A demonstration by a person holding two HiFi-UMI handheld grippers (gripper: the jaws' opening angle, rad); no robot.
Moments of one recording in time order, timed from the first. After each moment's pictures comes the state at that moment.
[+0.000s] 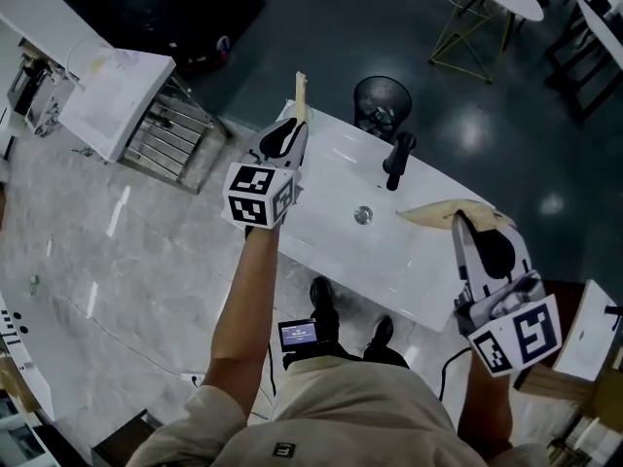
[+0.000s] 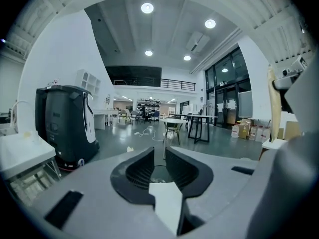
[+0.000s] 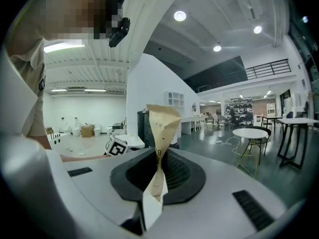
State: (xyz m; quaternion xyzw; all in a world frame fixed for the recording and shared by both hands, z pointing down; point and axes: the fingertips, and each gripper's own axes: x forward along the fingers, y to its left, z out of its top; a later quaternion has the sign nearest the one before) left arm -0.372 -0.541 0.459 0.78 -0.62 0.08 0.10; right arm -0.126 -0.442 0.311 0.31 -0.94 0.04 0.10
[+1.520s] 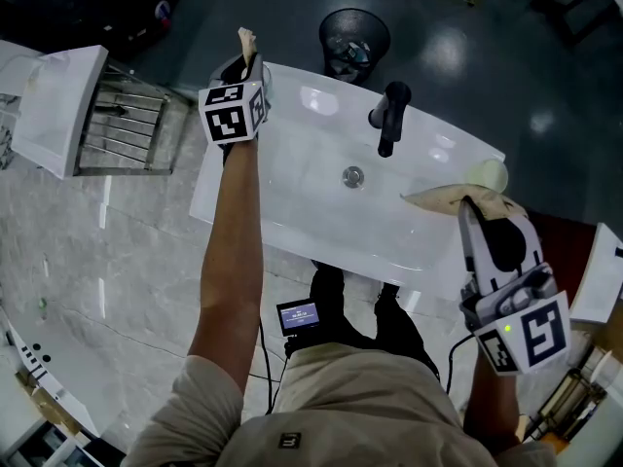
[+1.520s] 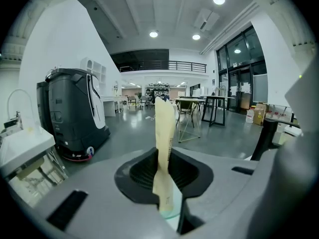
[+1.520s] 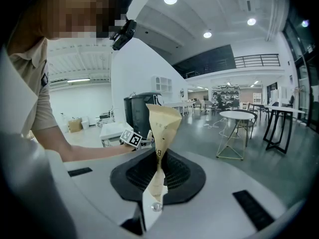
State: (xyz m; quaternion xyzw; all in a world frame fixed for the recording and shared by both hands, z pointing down) left arm -0.431 -0.685 0.617 0.72 -0.65 0.17 0.15; right arm -0.116 -0.485 0.416 0.38 -0.90 0.10 0.17
